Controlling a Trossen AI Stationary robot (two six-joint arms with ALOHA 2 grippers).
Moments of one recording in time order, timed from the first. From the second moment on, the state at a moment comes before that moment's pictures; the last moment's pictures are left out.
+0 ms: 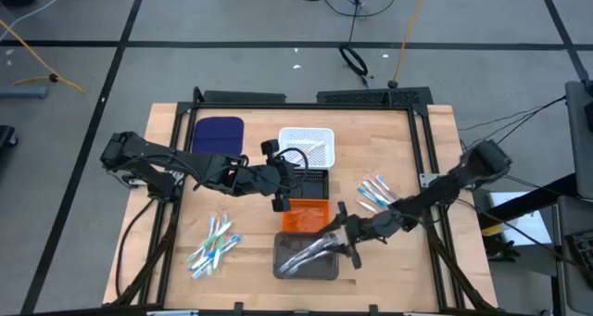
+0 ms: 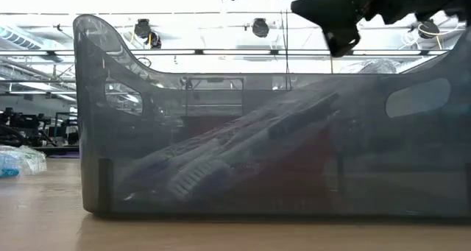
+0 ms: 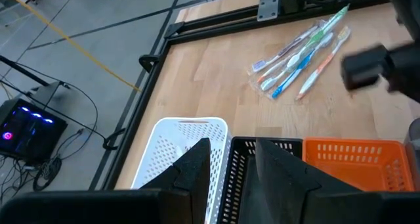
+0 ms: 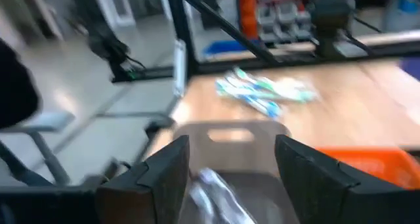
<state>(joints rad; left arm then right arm) -0.21 1.57 1.45 -0.53 -0.55 0.05 0.52 1.55 0.59 0.82 0.28 0.25</state>
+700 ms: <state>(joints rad) -0.21 1.57 1.45 -0.54 -0.55 0.05 0.52 0.95 0.59 -0.53 0.33 0.80</state>
